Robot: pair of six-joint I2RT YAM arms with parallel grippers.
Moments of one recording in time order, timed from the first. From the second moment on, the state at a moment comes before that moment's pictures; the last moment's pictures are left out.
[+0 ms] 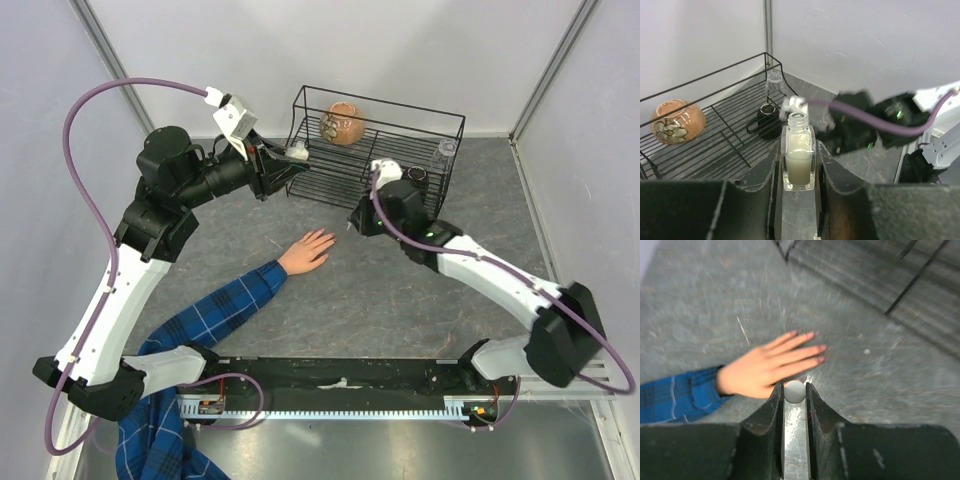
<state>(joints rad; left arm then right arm) -0.50 1.17 1.57 -0.36 0.55 -0.09 0.68 1.40 1.00 -0.08 0.08 0.42</state>
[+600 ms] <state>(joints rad) -0.50 1.18 1.39 -0.26 0.86 -0.09 0.55 1.27 1.66 -0.57 -0.39 0.25</state>
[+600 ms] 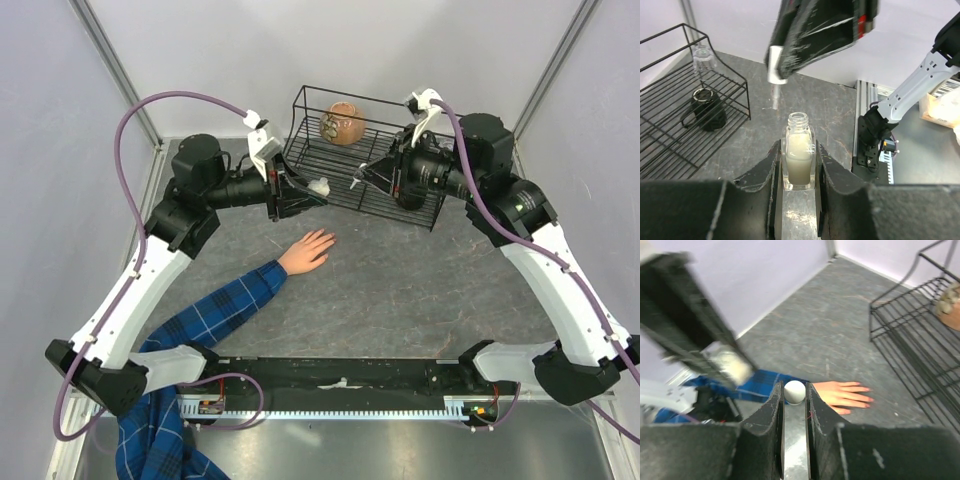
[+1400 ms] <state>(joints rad) -0.52 1.21 1.32 -0.25 0.91 -0.06 0.55 1.31 1.81 -0.63 -0.59 0.30</state>
